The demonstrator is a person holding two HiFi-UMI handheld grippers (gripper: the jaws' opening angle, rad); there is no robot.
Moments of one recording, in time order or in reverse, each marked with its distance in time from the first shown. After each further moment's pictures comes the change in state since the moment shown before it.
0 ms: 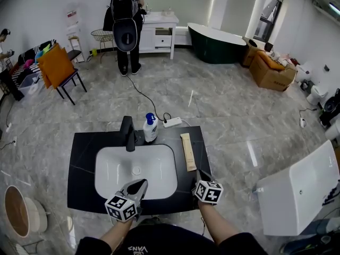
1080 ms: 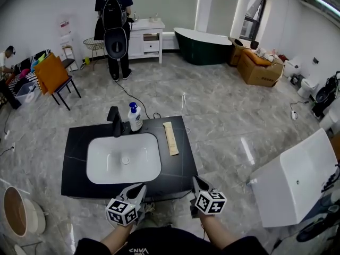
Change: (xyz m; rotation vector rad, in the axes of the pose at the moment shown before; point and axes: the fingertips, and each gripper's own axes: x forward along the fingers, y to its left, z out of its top) left arm -0.041 -0.121 -0.060 0.067 0.032 -0.002; right arm -0.166 -0.015 -0.035 0.054 -0.139 0.158
